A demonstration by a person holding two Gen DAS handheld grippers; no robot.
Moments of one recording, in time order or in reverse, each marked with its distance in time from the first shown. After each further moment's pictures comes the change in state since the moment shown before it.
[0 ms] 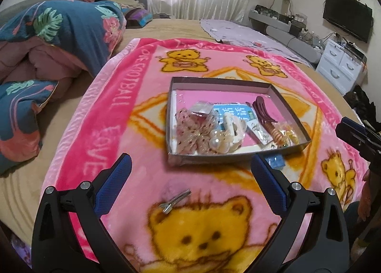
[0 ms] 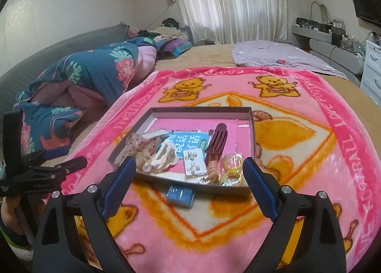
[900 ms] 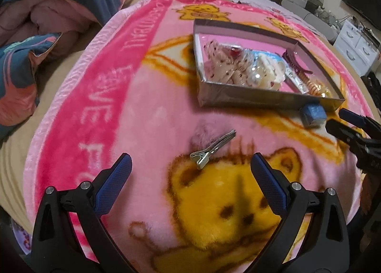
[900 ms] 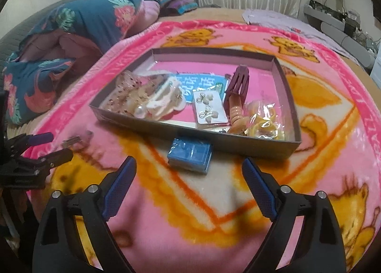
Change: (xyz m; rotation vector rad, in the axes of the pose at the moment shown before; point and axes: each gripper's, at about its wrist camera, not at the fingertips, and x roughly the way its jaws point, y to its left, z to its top) left arm 0.050 0.035 -0.059 -0.026 0.197 0.059; right arm 0.092 0.024 -0.052 -0.053 0.229 -0.023
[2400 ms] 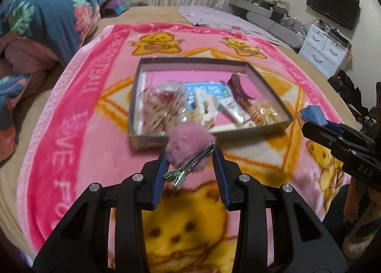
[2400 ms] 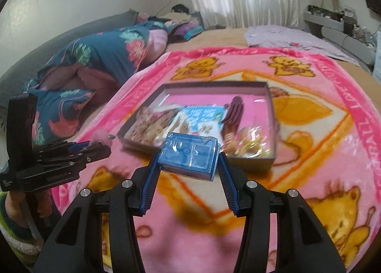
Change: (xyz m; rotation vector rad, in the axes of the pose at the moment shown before) left arm -0.043 -0.066 0.035 0.092 -0.124 -0.177; right arm -0.085 -0.027 0.009 0.045 -0.172 0.081
